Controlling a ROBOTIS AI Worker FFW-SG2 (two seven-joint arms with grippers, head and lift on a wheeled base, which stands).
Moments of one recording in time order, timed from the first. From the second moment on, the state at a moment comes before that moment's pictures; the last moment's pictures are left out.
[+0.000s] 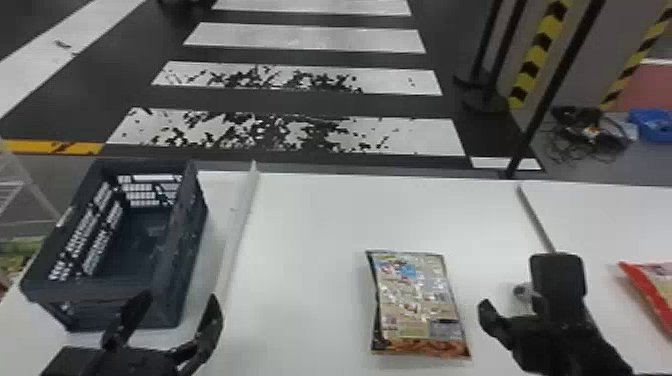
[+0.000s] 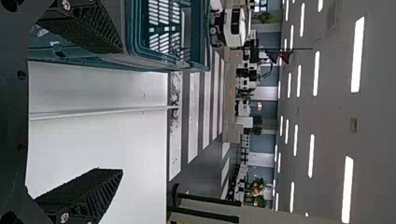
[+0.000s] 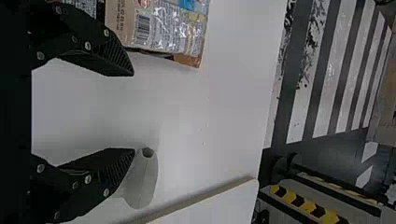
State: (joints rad) left arm 0.61 0.44 -0.17 -1.88 0.32 -0.21 0.20; right arm 0.38 -0.01 -0.02 -2.23 0.22 1.05 0.05
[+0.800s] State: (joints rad) left arm 0.61 0.44 -0.17 -1.91 0.30 -0.23 0.19; right arm 0.37 -0.03 -0.15 -2.16 0.18 1.02 0.03
